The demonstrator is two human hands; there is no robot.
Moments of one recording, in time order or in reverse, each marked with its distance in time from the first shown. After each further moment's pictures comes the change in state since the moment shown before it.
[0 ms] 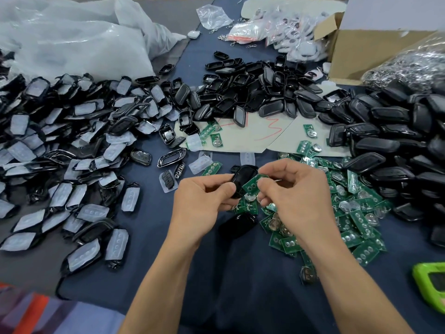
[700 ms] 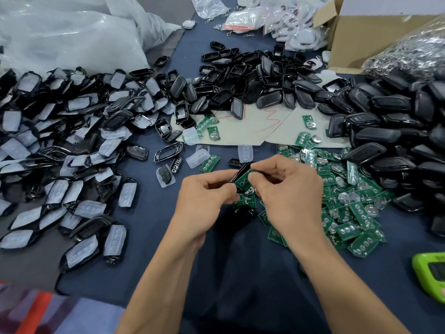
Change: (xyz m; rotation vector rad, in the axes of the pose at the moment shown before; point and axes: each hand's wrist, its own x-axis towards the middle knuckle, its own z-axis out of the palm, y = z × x) left_hand -0.007 0.000 0.004 0.007 -0.075 -0.025; right_hand -0.002 0.007 0.016 -0.133 0.129 -0.122
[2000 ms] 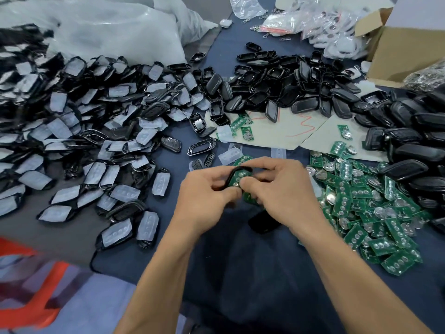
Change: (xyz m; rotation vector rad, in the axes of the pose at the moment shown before) left_hand 0.001 -0.007 -0.055 0.141 0.012 0.118; right_hand 0.005 -0.019 0.045 -0.056 -0.369 0.051
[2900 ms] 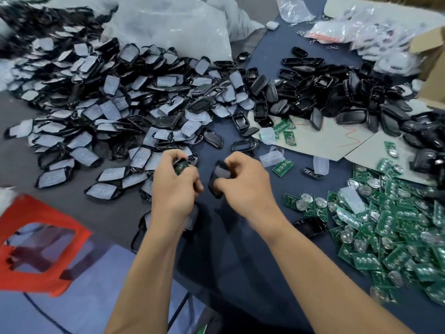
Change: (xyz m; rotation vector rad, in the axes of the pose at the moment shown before) left_hand -0.015 -0.021 -0.092 -0.173 0.565 -0.072; right_hand 0.011 -0.036 0.119 0.022 -0.146 -0.003
